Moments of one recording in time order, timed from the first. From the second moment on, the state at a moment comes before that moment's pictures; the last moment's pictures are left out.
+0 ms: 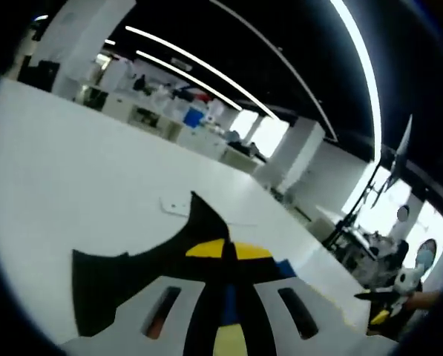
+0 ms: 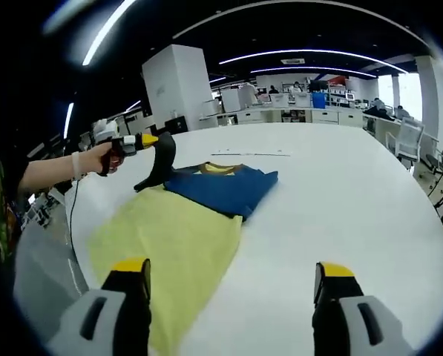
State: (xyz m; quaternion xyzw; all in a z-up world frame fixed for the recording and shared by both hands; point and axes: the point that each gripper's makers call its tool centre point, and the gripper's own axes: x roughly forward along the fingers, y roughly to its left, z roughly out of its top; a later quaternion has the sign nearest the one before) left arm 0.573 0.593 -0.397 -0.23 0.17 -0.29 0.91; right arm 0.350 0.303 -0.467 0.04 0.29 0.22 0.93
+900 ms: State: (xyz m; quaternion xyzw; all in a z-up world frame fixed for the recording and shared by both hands) left arm 0.559 0.443 -0.430 -0.26 0.22 -0.37 0.87; right arm 0.342 0.288 -0.481 0.07 0.29 0.21 0.93
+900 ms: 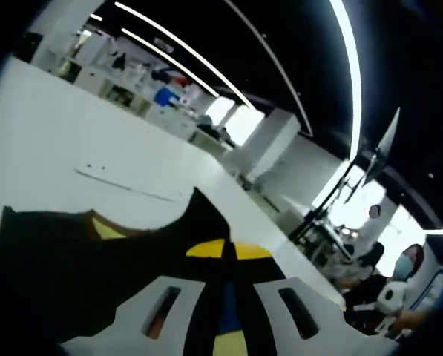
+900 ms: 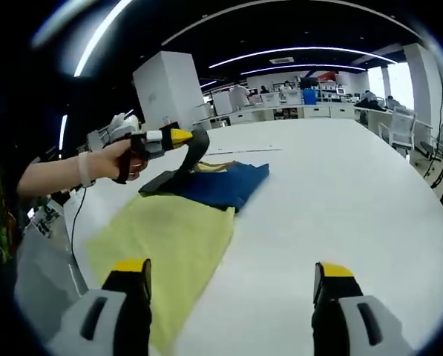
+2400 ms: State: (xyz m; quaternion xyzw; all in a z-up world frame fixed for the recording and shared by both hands) left arm 0.532 0.389 -0.497 -0.17 0.27 -0.45 0.84; right arm 0.338 0.290 -0.497 0.09 0.30 0.20 0.93
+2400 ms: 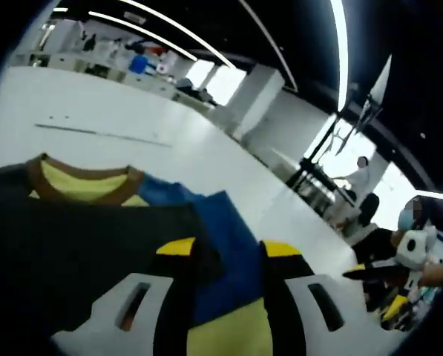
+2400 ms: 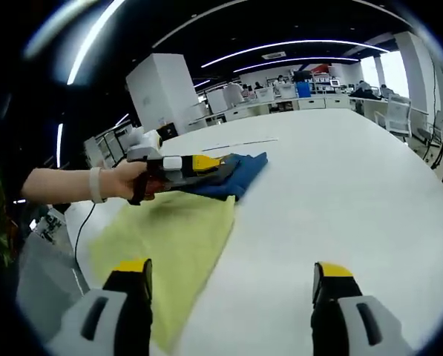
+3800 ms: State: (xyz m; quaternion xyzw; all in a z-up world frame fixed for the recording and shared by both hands) left arm 0.463 0.547 -0.458 -0.05 0.24 -0.45 0.86; right arm 0.344 0.325 -0.473 0.06 0.28 0.25 0.93
